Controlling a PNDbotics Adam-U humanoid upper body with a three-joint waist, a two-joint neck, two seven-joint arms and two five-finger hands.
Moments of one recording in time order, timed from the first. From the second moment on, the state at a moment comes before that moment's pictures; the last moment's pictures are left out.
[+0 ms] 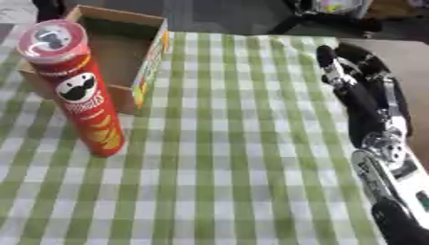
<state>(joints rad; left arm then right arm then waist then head) -0.32 0.52 -0.07 -1.77 0.17 -0.15 -0.38 -0.16 -0.53 -0.07 -1.98 -0.51 0.05 -0.50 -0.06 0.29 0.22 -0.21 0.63</state>
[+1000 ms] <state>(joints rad) -0.41 0.51 -0.11 -1.72 0.18 -0.13 -0.40 -0.17 -0.53 -0.06 -1.98 -0.51 0.06 -0.50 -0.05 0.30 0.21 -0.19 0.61</state>
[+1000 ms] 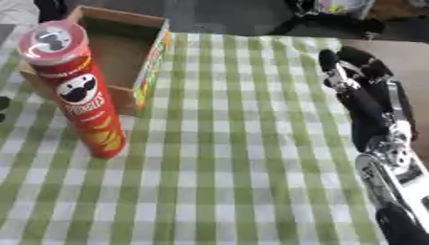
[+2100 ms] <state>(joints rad) -0.49 0.48 -0.16 -1.66 0.12 -0.08 -0.37 -0.18 -0.51 -0.05 -1.98 -0.51 0.06 -0.49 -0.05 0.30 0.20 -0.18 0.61</state>
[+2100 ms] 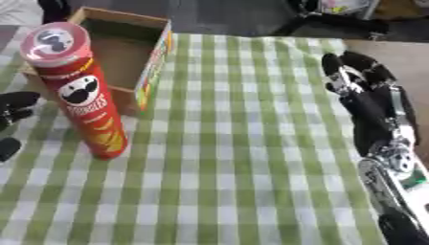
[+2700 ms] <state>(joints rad) -0.55 0.45 -0.18 -1.62 0.07 -0.06 -0.34 -0.18 -0.51 -0.05 -1.98 -0.52 0.06 -0.48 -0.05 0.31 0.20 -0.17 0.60</state>
